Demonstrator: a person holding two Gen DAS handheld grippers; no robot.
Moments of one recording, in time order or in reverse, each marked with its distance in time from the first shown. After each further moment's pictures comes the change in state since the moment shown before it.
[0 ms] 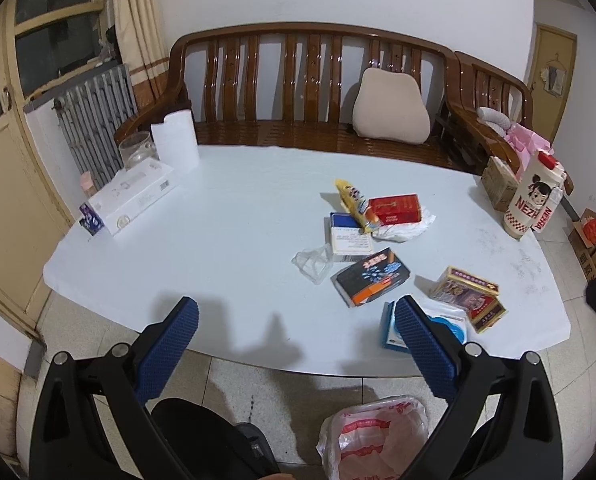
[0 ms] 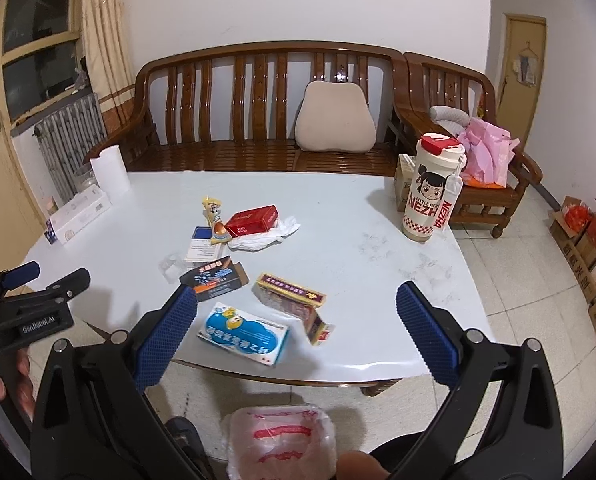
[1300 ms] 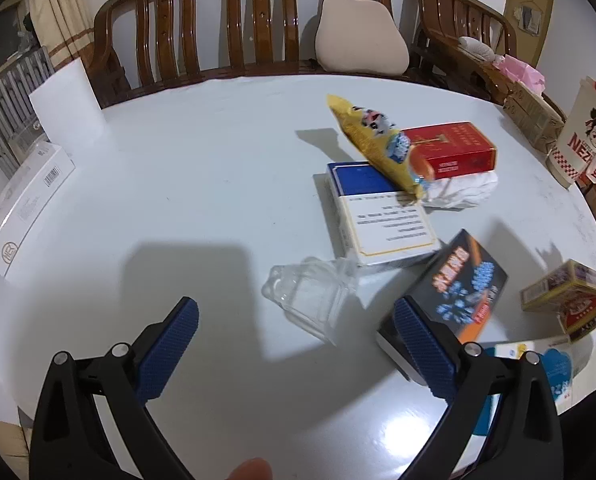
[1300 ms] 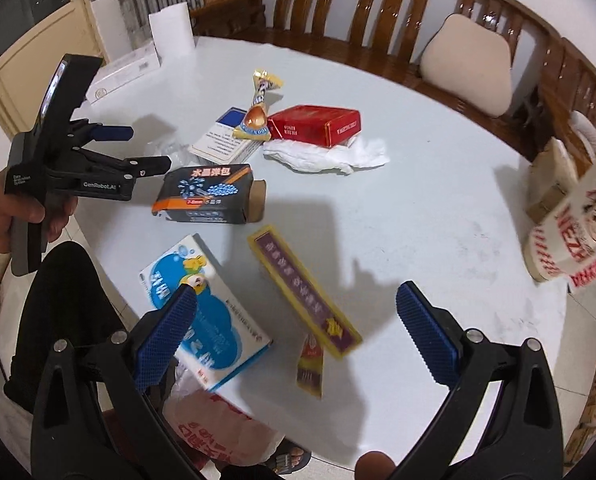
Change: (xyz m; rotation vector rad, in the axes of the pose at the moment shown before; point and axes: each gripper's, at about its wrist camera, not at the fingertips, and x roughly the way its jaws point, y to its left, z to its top) left arm 0.206 -0.002 0.017 0.161 0.186 -0.111; right arm 0.192 -0.003 -0.003 -0.397 0.346 0.319
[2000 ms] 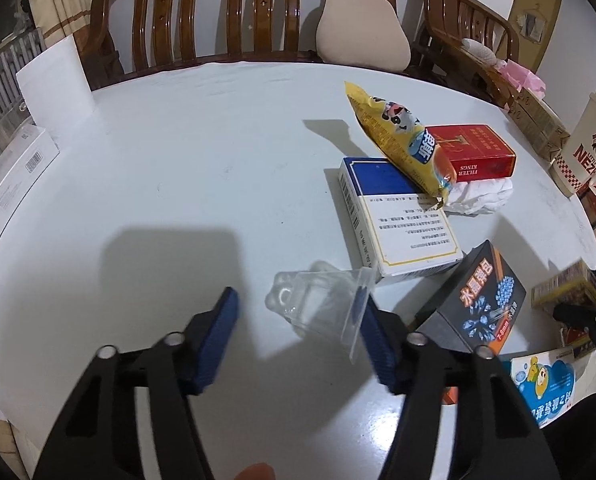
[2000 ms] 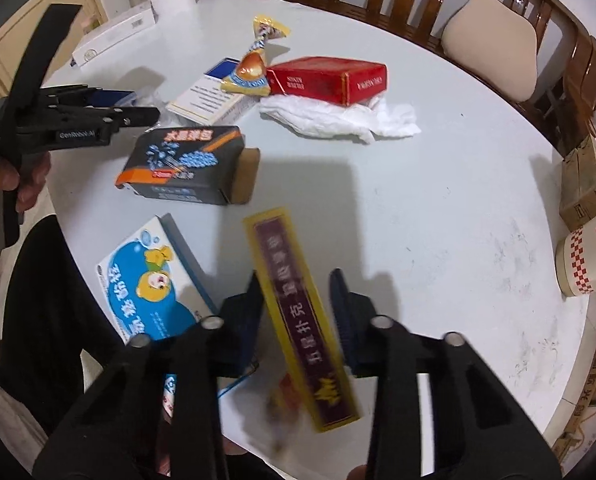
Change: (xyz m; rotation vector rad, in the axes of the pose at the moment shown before) left arm 0.019 0.012 0.005 -0.031 0.027 -0.058; right arm 0.052 -0.002 0.006 -0.038 0.130 0.011
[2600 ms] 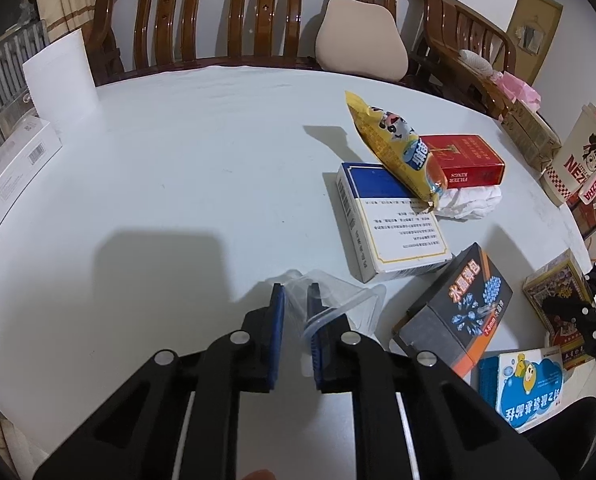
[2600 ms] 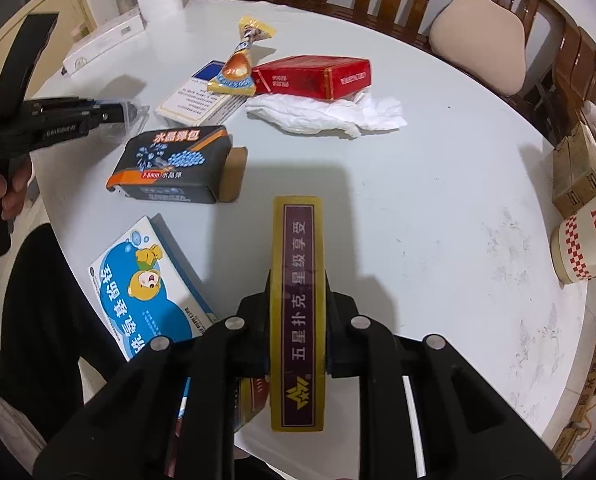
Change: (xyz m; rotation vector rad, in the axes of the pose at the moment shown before) left arm -0.010 0.004 -0.005 -0.026 -0.018 -0.032; right arm -0.004 -0.006 -0.006 0.040 -0.020 -0.017
